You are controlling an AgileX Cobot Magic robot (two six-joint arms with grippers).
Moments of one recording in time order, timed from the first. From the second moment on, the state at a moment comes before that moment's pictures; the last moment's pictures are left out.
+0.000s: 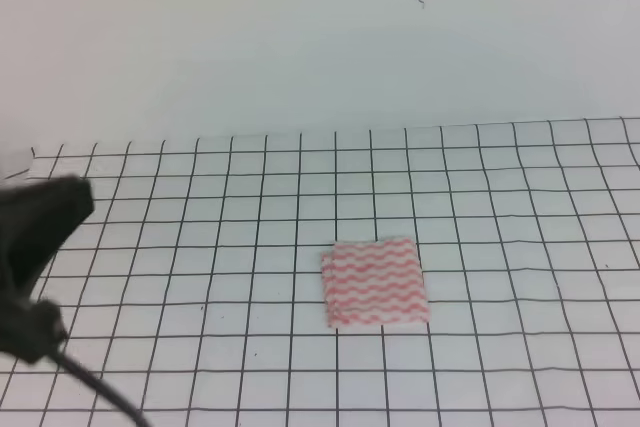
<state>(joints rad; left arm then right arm) -0.26 0.74 -0.81 -0.80 0.56 0.64 0.42 1.03 -1.03 0.04 0.41 -0.28</state>
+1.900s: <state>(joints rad) -0.14 0.07 -0.12 -0.20 0.24 0.02 0.42 0.74 -0.49 -0.01 0.22 -0.11</state>
